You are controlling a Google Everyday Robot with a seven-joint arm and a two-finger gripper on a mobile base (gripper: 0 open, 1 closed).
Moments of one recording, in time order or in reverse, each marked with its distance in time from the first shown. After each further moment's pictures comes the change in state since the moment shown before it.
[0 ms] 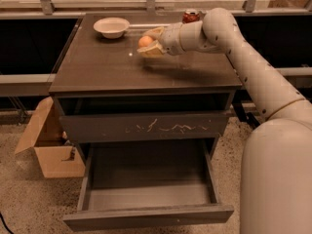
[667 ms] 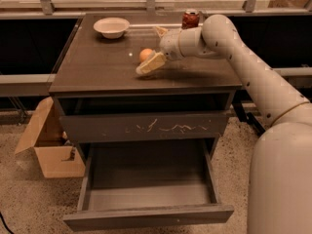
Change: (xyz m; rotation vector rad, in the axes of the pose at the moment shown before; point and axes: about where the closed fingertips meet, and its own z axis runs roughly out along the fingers) arm 0.008 0.015 -0.001 -0.004 -0.002 0.054
